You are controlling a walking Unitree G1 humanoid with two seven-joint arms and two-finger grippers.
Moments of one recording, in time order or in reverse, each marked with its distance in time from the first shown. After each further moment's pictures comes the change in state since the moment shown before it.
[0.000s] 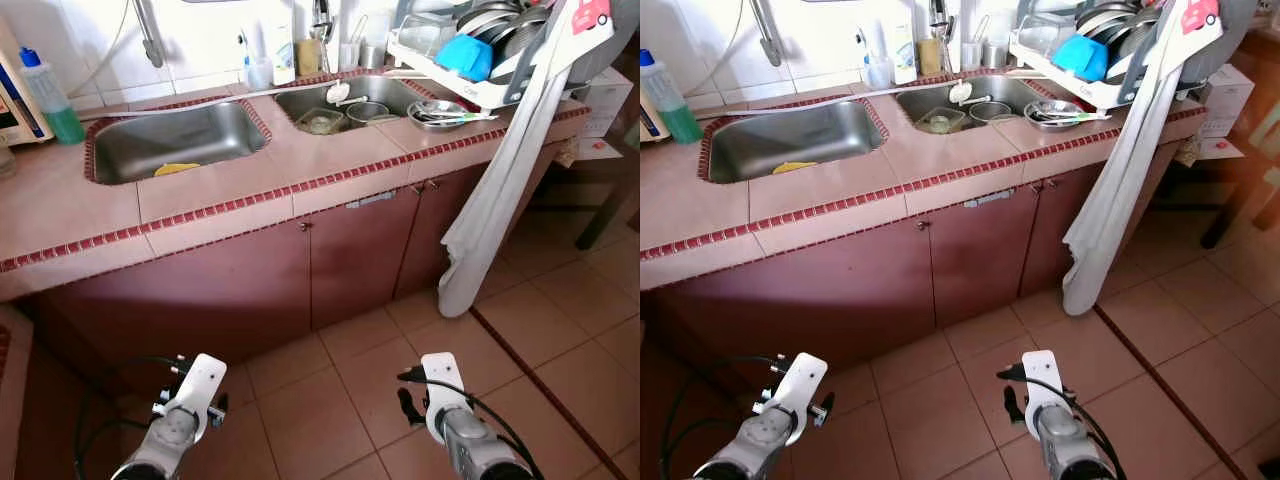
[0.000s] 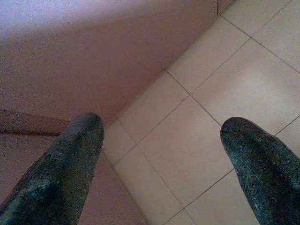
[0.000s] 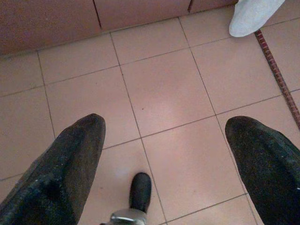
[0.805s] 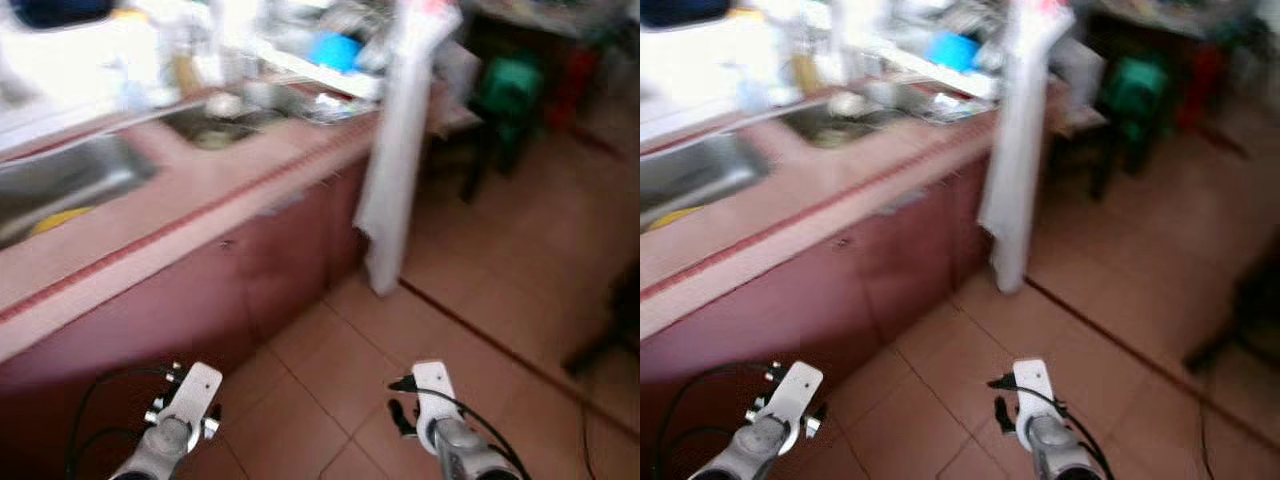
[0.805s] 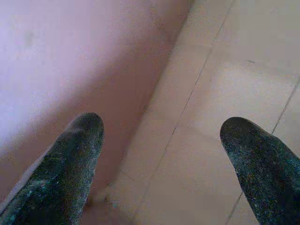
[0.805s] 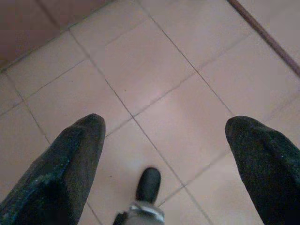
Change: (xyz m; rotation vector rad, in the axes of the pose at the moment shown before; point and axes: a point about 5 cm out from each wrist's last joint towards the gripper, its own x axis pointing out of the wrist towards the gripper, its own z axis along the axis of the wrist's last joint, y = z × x) left arm 0.000 -0.001 -0.001 0.036 -0.002 -0.010; right arm -0.003 0.005 -0.017 0.011 0.053 0.012
